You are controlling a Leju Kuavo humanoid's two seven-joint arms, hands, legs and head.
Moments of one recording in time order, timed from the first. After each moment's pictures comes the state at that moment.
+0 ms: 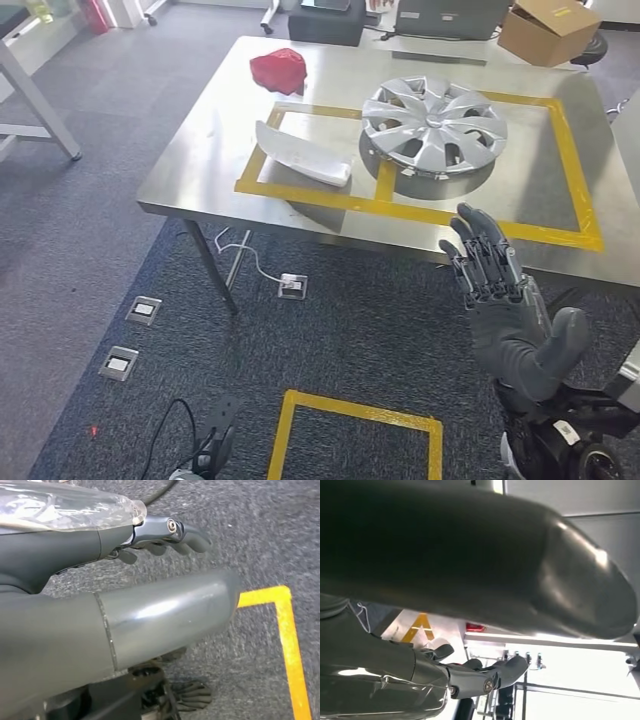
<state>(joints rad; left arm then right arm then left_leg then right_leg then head) -0.20 0.02 -1.01 -0.23 0.83 0.25 -0.19 -0.23 -0.28 0.63 -1.84 -0.29 -0.08 -0.28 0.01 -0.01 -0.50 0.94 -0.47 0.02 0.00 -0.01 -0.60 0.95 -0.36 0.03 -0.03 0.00</state>
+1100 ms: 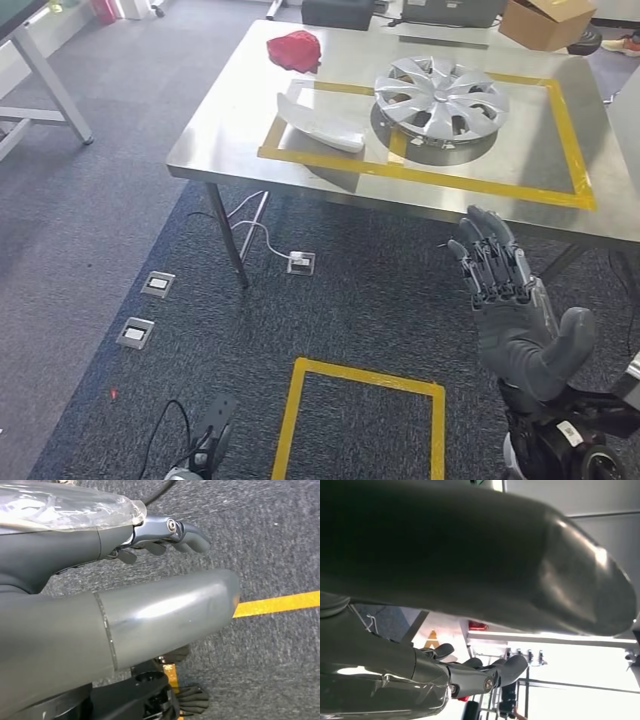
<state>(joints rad) -0.20 0.03 -1.01 -0.23 0.83 0.24 -0.18 -0.20 -0.28 0.60 -1.84 -0.29 -0.08 -0.30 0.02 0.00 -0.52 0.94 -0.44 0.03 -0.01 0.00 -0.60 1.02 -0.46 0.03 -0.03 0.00</state>
